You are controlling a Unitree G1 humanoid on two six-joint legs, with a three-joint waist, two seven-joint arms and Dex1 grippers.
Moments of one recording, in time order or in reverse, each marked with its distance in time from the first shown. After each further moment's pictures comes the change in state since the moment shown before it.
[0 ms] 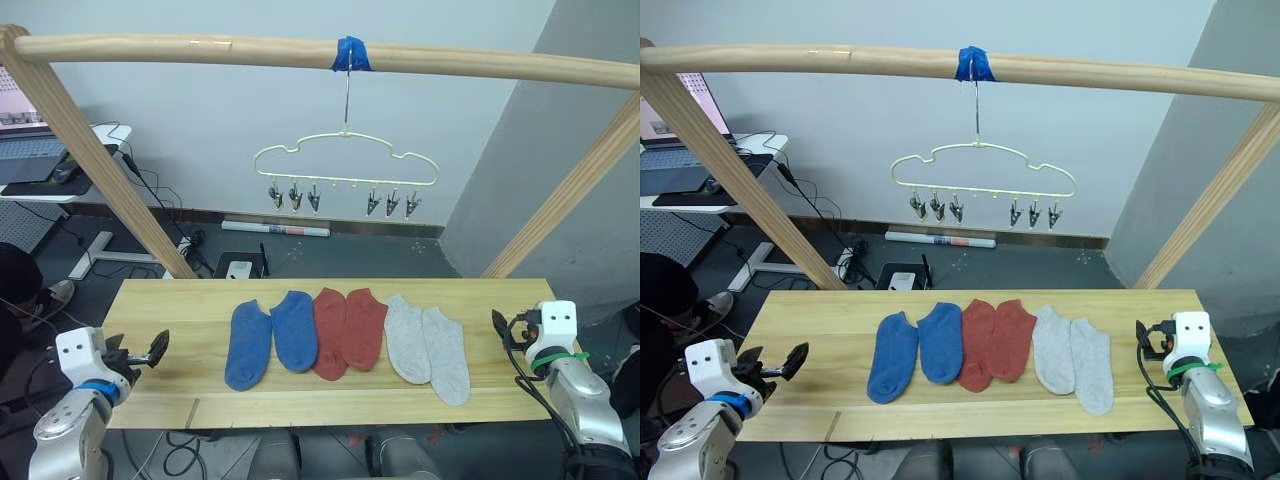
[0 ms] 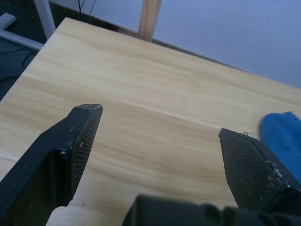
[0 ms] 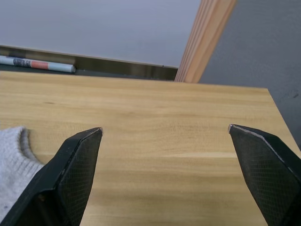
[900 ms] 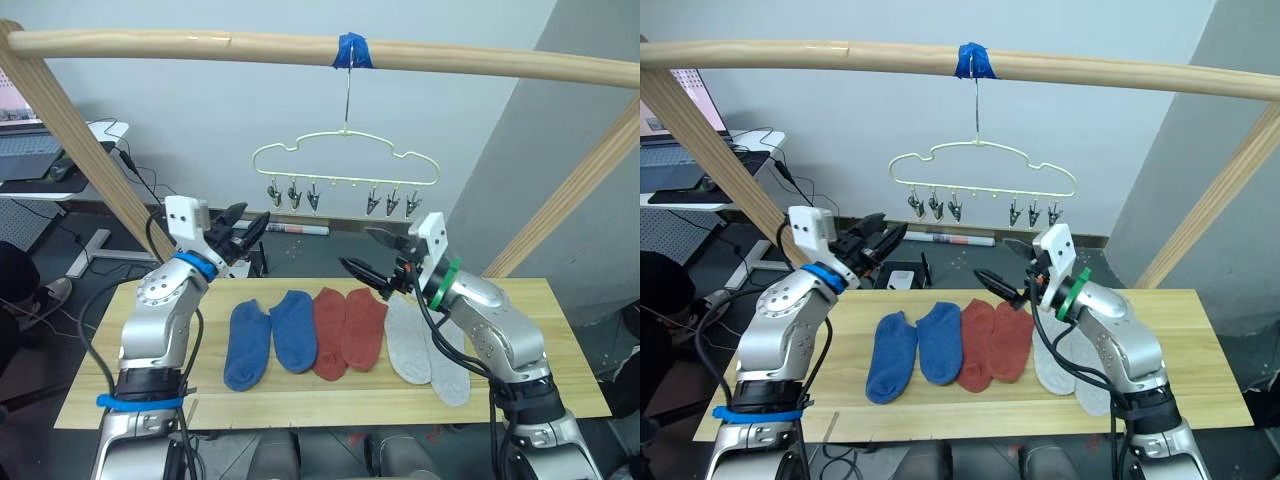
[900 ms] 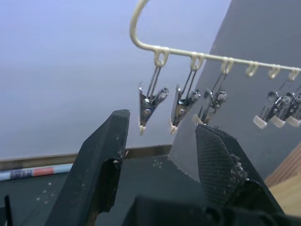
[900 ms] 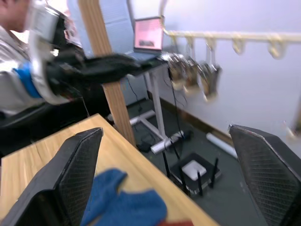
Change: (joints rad) left arm -0.527 -0.105 -0.325 -0.160 0.007 0.043 -0.036; right arm -0.376 0.166 0.411 -0.529 0.239 0.417 0.307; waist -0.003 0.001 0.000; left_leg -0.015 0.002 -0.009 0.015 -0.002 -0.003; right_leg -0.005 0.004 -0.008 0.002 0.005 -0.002
